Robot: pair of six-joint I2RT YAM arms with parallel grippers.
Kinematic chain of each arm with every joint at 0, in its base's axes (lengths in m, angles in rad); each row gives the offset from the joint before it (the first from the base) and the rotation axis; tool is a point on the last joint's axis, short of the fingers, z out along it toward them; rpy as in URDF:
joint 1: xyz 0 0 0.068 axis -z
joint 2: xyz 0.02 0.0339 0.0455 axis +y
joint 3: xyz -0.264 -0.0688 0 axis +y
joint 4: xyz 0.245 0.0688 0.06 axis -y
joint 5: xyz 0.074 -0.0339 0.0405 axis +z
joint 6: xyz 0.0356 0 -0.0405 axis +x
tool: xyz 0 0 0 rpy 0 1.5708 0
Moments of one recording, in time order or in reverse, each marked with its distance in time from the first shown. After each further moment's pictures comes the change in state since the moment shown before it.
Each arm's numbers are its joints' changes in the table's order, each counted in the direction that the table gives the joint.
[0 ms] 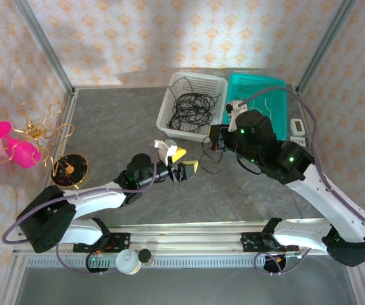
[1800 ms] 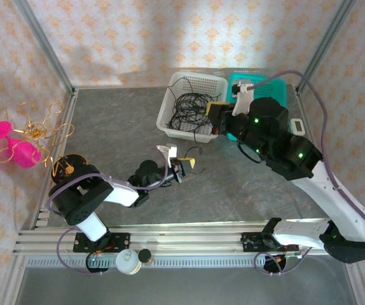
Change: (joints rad) left arm 0.011 0.316 0.066 0.391 0.039 -0.299; right arm 0.002 0.050 -0.161 0.157 -0.045 -0.130
